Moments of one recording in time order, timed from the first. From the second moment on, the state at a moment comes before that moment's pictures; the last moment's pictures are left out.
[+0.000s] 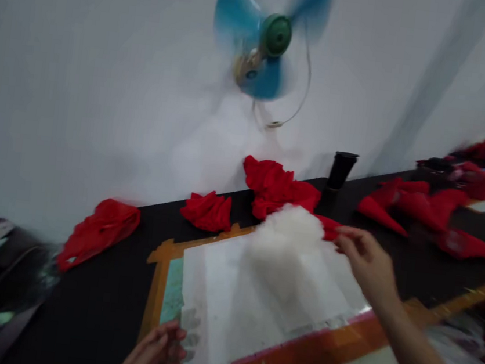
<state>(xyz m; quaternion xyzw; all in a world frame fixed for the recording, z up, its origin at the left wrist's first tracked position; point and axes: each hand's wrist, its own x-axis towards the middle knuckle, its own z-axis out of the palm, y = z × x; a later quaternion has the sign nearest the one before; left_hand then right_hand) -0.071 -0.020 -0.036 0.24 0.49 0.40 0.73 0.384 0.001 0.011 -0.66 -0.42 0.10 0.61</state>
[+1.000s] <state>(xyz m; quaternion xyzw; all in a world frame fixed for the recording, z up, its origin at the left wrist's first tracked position) -0.037 -0.010 -0.015 0.43 0.41 0.40 0.70 0.162 0.200 -0.021 -0.67 -0.66 0.10 0.32</state>
